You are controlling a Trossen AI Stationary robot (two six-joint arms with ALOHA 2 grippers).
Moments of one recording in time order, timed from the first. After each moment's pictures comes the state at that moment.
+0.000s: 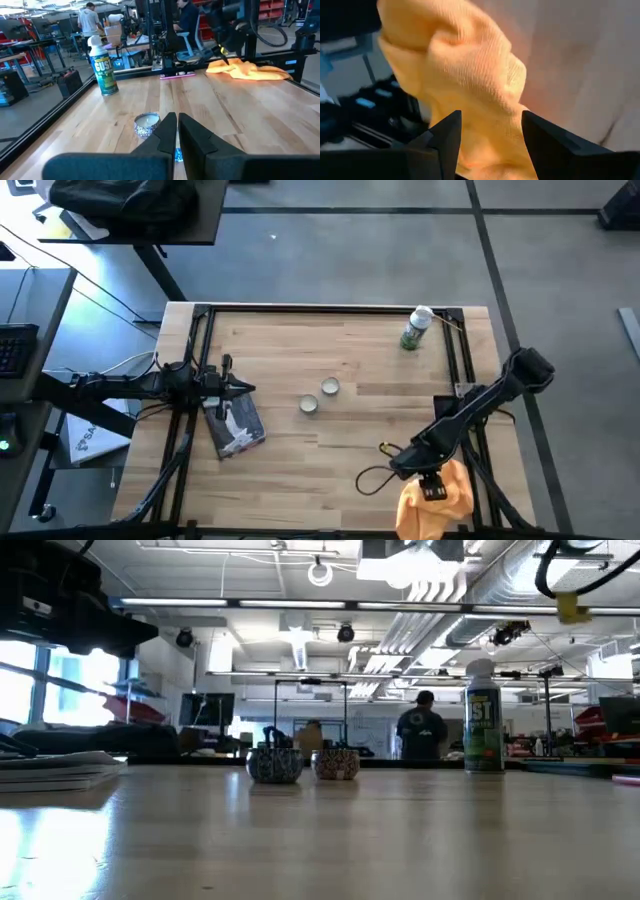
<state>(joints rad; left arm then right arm) 0.01 0.06 0.02 -0.01 -0.01 0.15 0.64 1.61 0.97 -0.84 -0.46 0.54</state>
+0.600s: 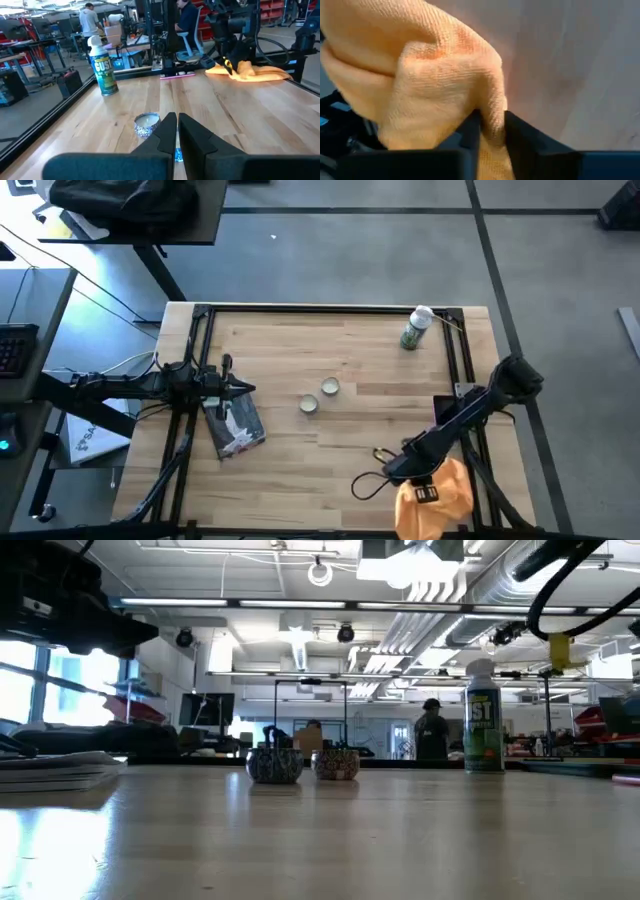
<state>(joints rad) 0.01 0.06 0.02 -0.01 -0.01 0.15 0.64 1.72 0.97 -0.75 -0.33 0.52</state>
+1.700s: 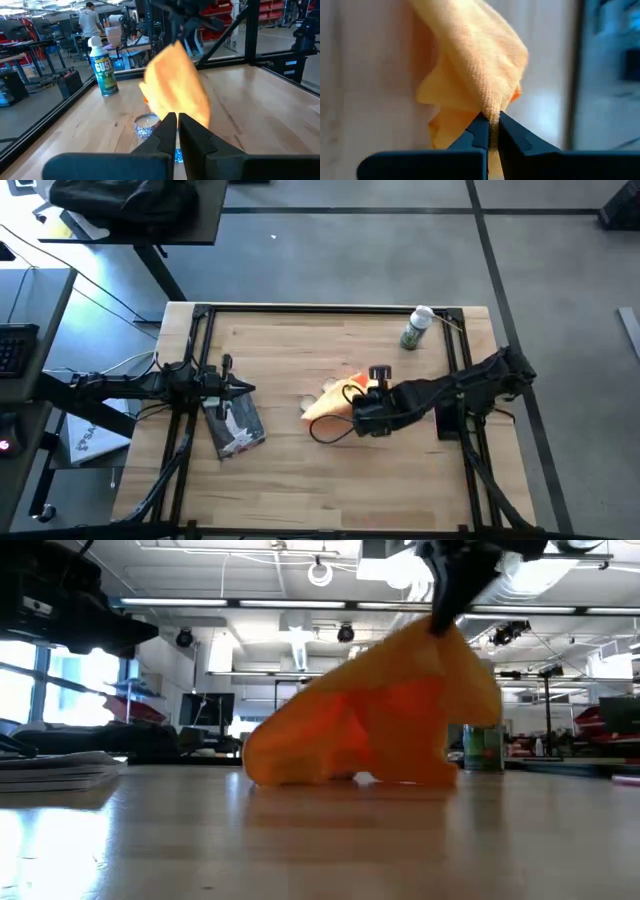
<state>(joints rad) 0.01 0.06 0.02 0.00 -0.01 0.15 0.34 1.71 1.47 -1.24 0.44 0.23</state>
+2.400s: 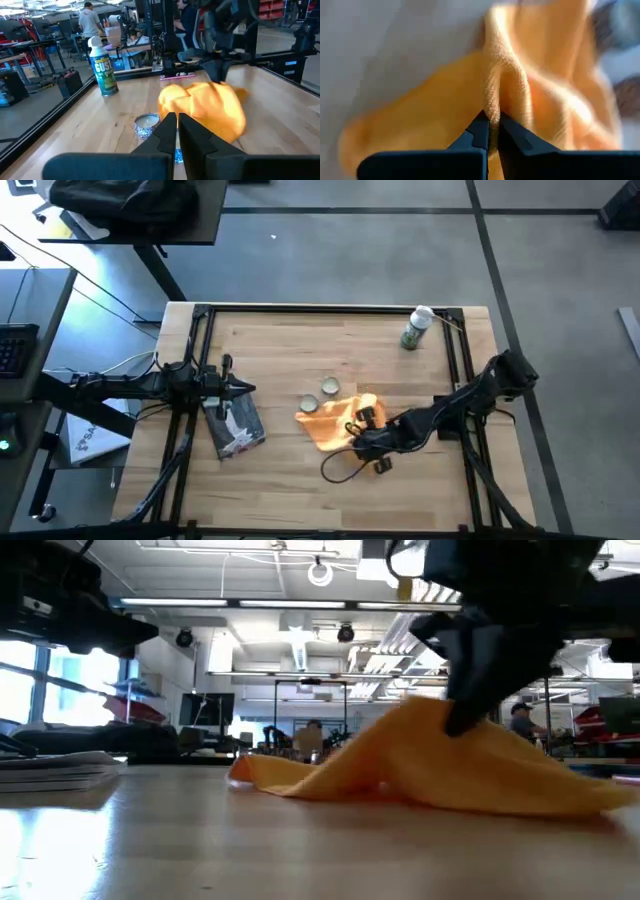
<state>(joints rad) 0.01 0.06 0.02 0.00 -0.01 0.15 0.44 1.71 1.00 -0.30 0.31 -0.06</state>
